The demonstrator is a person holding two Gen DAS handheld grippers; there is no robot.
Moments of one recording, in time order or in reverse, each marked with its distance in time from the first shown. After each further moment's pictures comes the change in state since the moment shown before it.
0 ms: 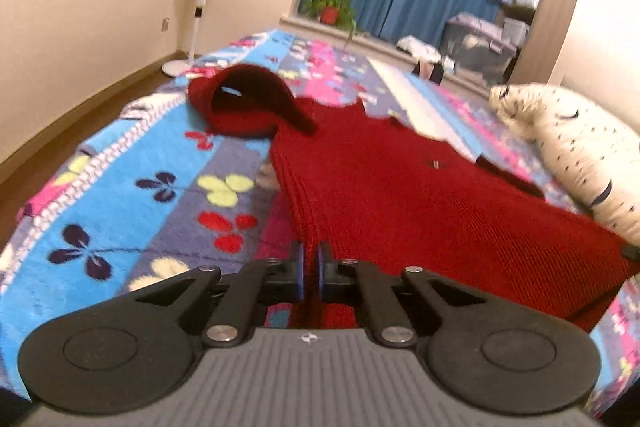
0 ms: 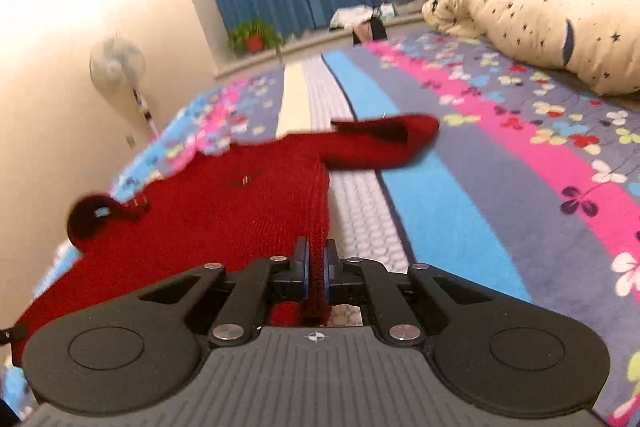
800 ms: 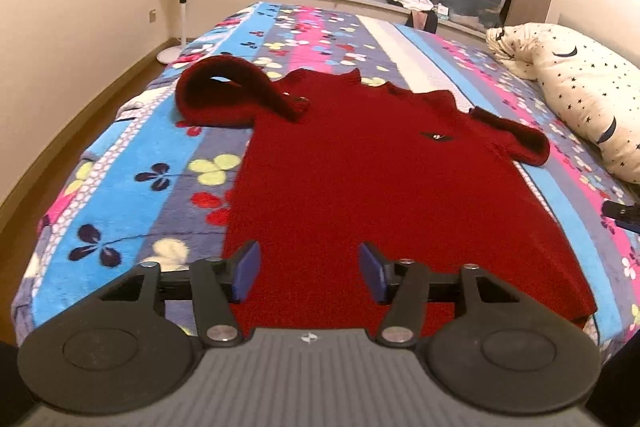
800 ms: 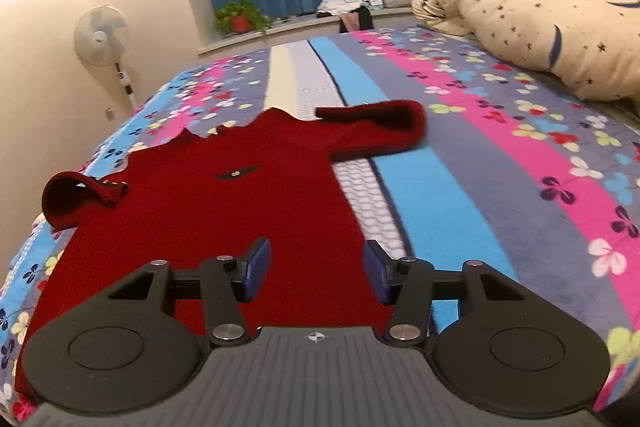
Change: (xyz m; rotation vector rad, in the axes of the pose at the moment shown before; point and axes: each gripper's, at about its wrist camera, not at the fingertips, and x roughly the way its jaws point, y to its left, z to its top) left arm -0.017 -0.055 0.004 0.150 0.128 0.054; right arm 0.012 0.031 -0.001 -0.097 0.061 -0.111
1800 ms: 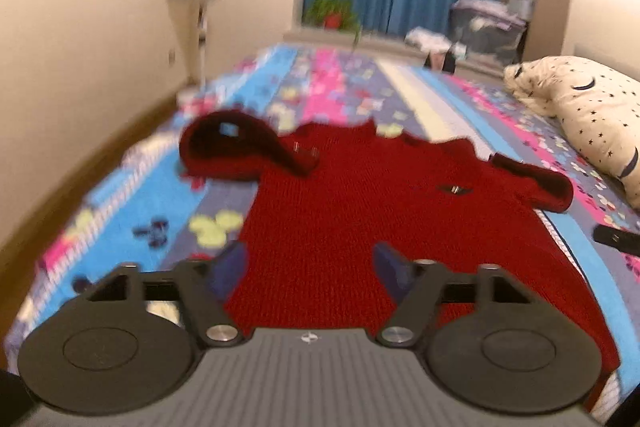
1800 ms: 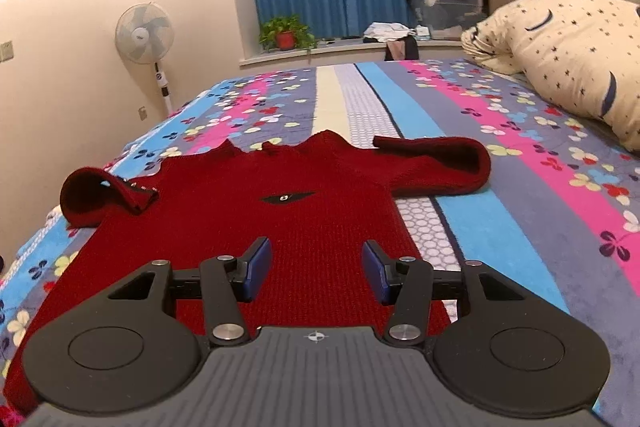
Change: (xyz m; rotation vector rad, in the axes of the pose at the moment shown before) left arm 0.039 -0.010 0.032 -0.018 -0.099 0.070; right arm 0.039 0.053 -0.007 -0.096 -0.067 0.071
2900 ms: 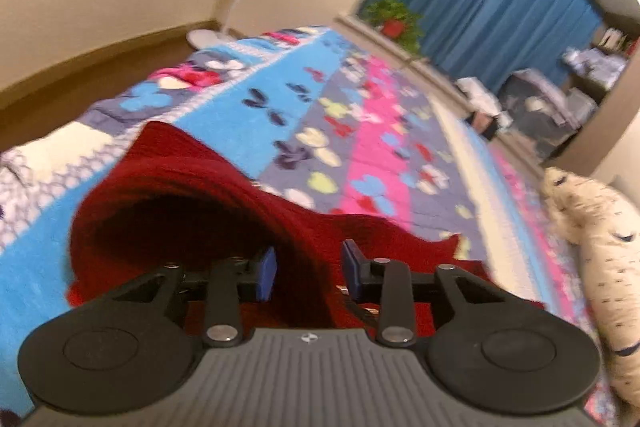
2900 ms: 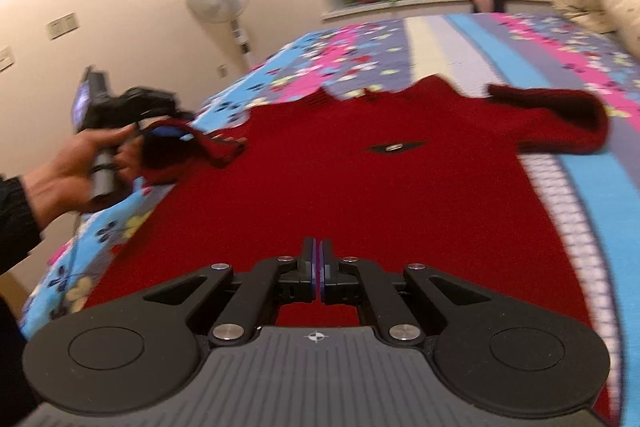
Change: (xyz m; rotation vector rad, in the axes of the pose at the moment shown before) left arm 0.298 0.111 0.147 -0.398 0.043 -0.078; right arm 0.053 0.047 -0.014 -0.032 0.158 0.295
